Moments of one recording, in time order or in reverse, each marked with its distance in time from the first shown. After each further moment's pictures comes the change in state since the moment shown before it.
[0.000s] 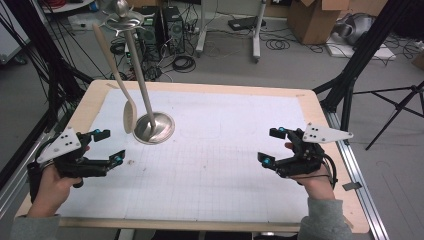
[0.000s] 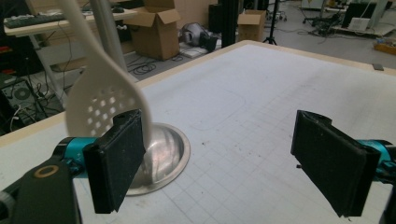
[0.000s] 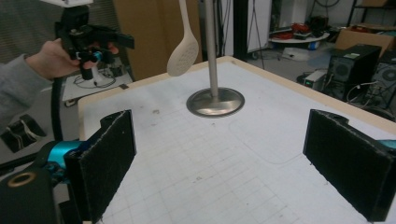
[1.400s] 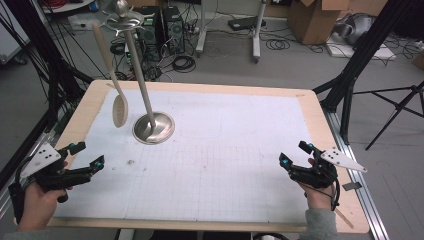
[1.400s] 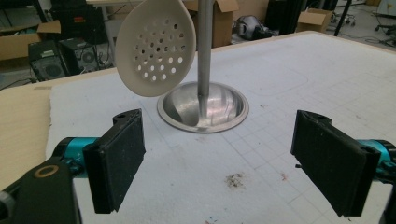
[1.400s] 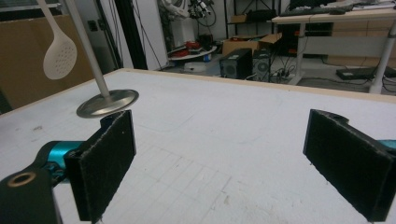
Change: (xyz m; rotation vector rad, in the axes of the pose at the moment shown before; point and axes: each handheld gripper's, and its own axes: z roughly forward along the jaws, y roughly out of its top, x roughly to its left) left arm 0.019 -0.055 -0.035 0.029 0.238 -0.108; right arm -0.025 -0.089 -0.036 -0.128 -0.435 0.135
